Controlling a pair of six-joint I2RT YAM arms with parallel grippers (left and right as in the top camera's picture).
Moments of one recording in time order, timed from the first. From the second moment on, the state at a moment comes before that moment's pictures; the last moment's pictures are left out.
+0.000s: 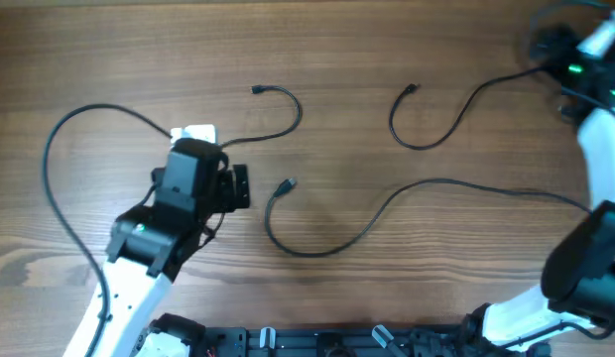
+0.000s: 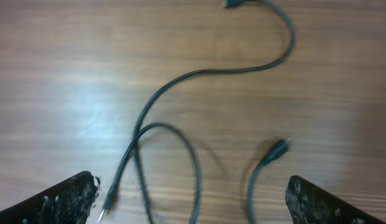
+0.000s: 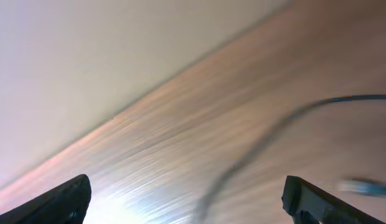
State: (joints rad) left arm -0.33 1.03 0.89 -0.80 -0.24 -0.30; right arm -0.34 1.77 1.36 -0.19 -0.23 0.33
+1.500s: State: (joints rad) left arm 0.01 1.22 0.89 -0.95 -0.24 -0.70; right arm 0.48 2.21 1.36 0.14 -0.45 0.70
